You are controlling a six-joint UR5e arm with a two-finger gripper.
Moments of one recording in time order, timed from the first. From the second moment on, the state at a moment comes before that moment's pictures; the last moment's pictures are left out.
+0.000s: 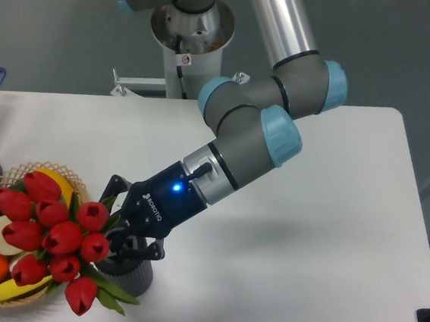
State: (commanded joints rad) arm 2.42 -2.05 -1.50 -0.74 0.33 0.94
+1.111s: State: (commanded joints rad) arm 2.47 -2.04 -1.71 -0.74 0.33 1.23
